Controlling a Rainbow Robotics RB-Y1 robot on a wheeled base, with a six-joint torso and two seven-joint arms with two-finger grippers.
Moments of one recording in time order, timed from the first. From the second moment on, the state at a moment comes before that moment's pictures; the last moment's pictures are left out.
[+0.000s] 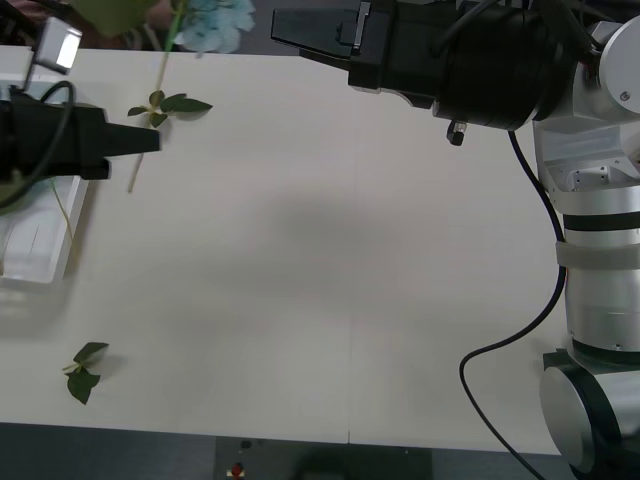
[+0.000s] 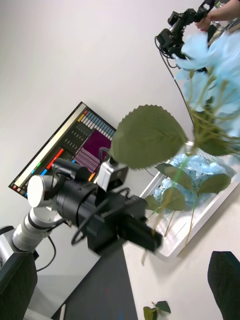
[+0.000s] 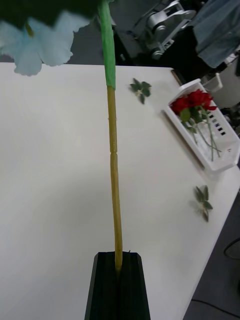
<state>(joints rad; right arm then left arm) -0.65 -0.20 -0.08 -1.77 -1.54 1.22 1.74 -0.31 1.06 -0.04 -1.84 1.86 0.98 -1.89</state>
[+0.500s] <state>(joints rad) -0.65 -0.20 -0.07 -1.79 -1.50 1.22 1.74 -0.04 1.08 0.55 -1.52 1.62 1.40 -1.89</state>
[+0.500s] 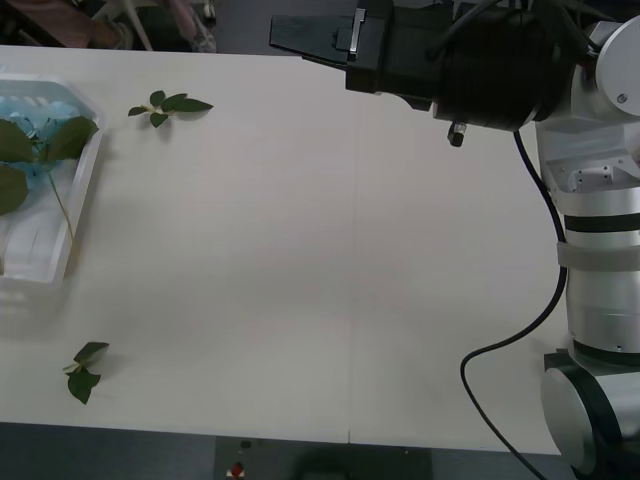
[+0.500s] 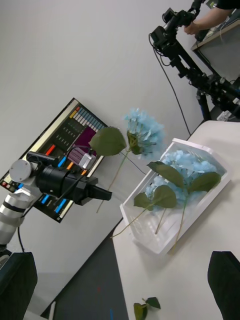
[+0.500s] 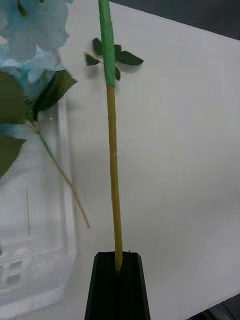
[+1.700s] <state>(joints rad) -0.54 -0.46 -0.49 -1.80 -1.16 1.92 2.43 0.14 1.08 0.61 -1.26 1.67 1.28 -2.04</state>
